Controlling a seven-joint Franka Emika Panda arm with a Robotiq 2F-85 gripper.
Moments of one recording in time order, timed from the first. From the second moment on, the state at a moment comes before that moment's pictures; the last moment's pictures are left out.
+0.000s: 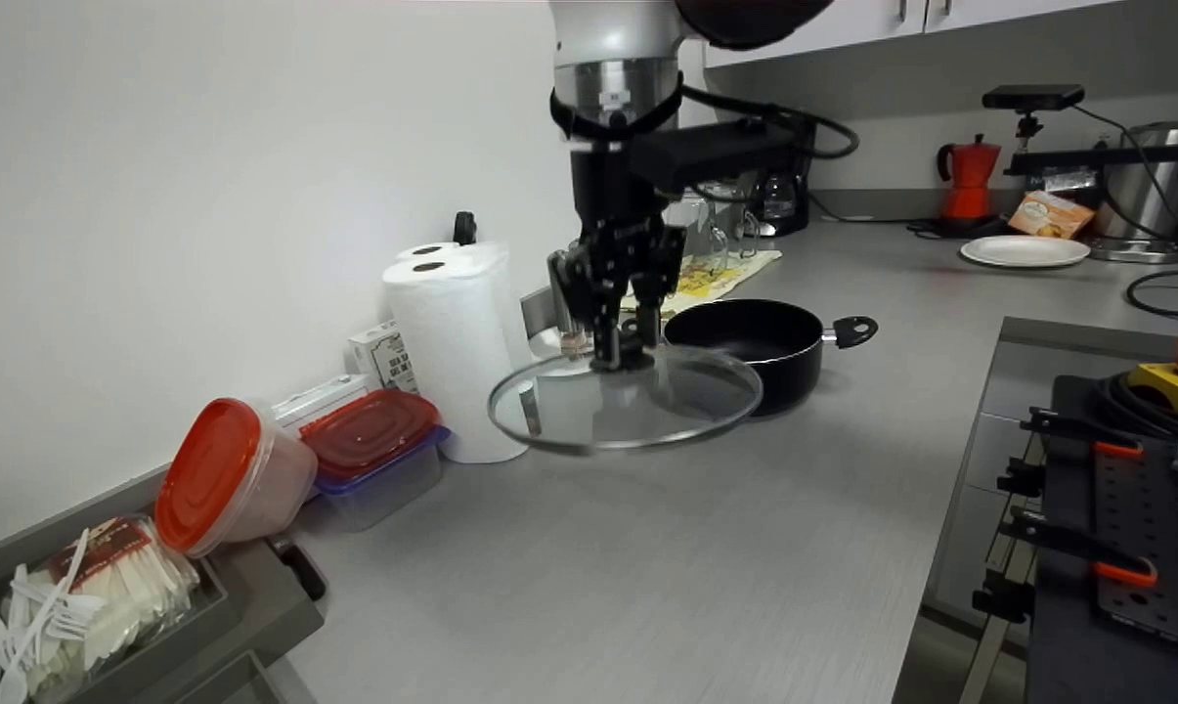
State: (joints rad) arm 0.26 0.14 0.25 -2.08 -0.06 2.27 0.66
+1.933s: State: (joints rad) arm 0.54 0.48 0.00 -2.15 -0.32 2.70 0.97
